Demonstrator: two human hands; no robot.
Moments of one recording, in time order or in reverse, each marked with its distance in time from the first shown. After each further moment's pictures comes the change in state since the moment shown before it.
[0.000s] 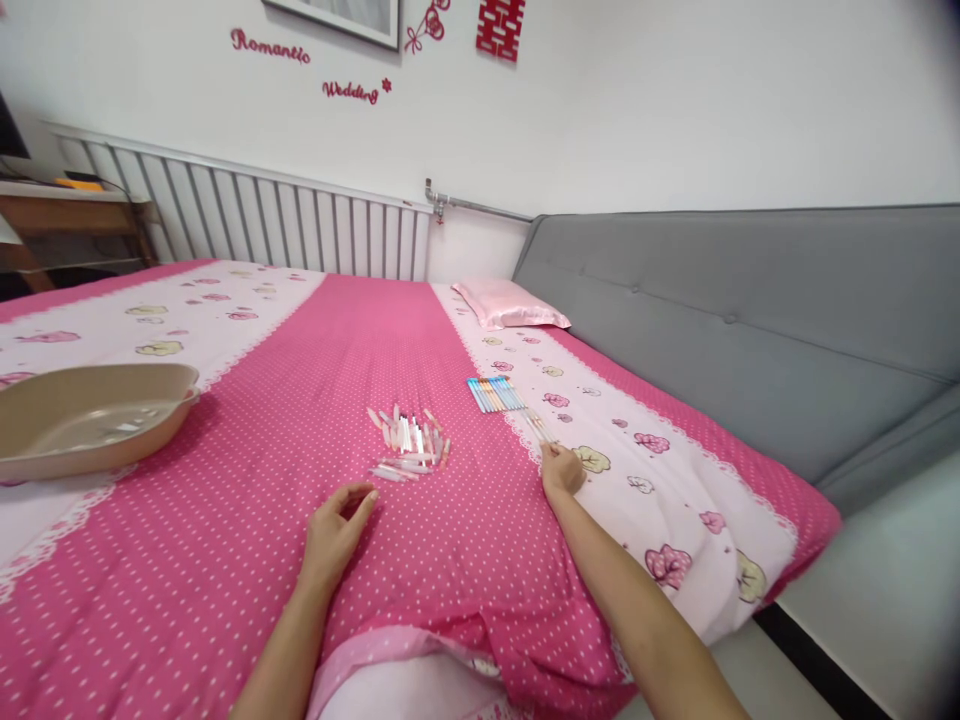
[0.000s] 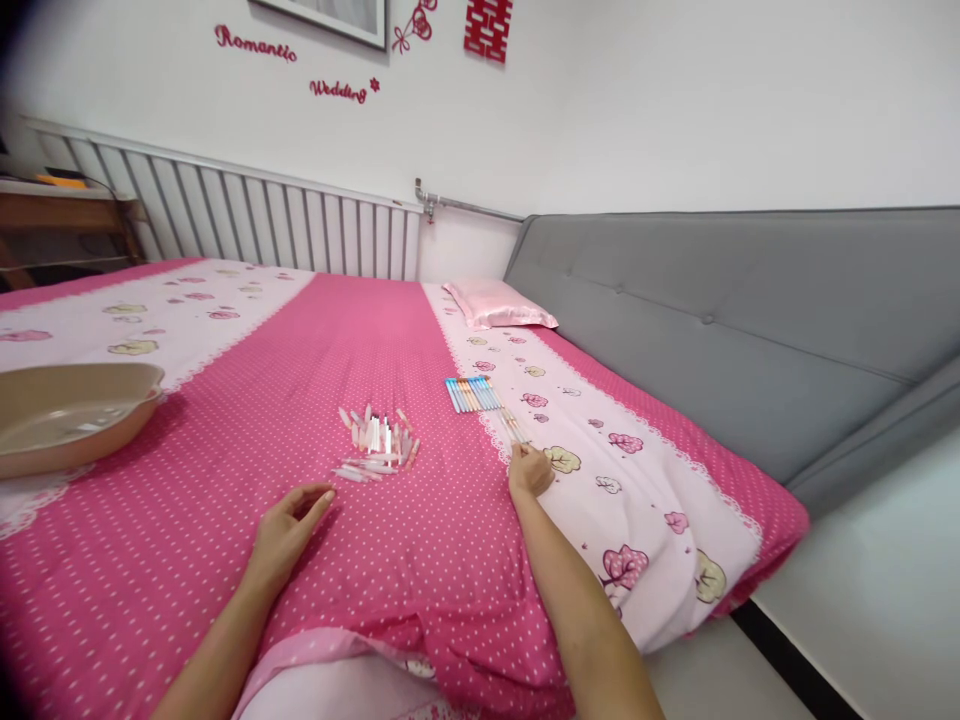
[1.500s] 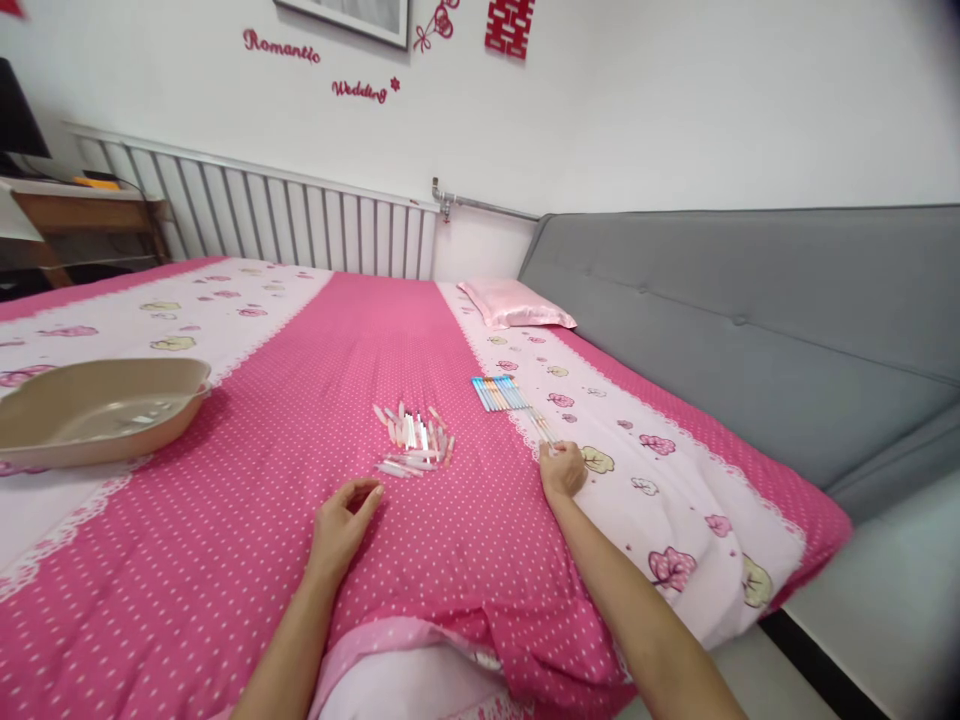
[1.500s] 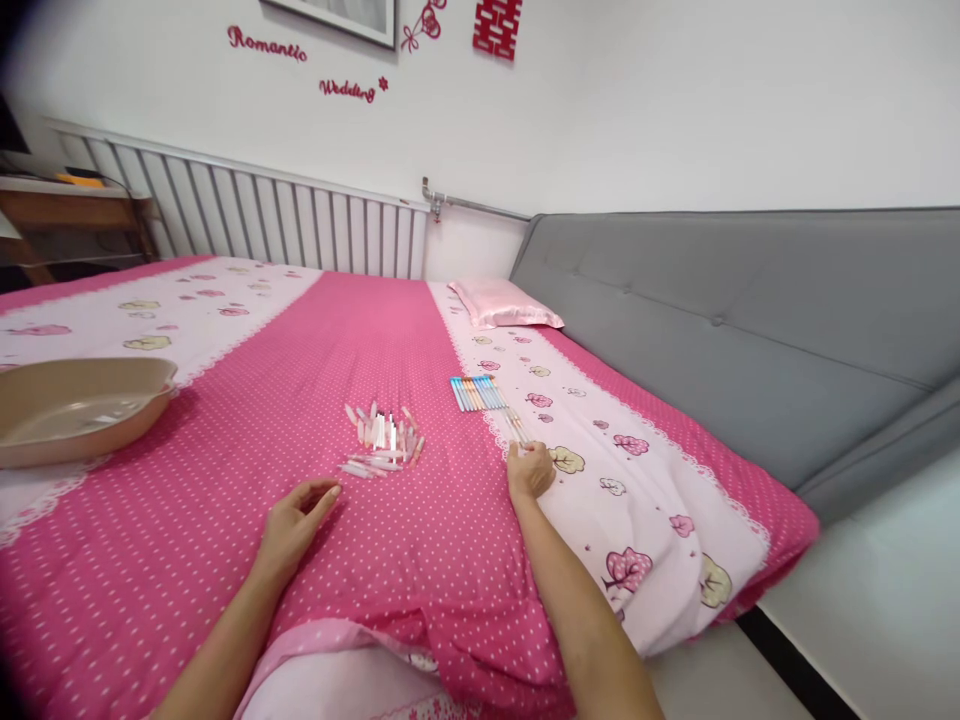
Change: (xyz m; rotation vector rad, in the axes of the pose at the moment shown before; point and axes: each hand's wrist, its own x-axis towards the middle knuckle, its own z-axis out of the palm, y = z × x) left_hand 0.000 -0.003 0.000 0.050 -0.007 0.039; right_hand -0.008 0.000 0.005 0.065 0.149 -0.116
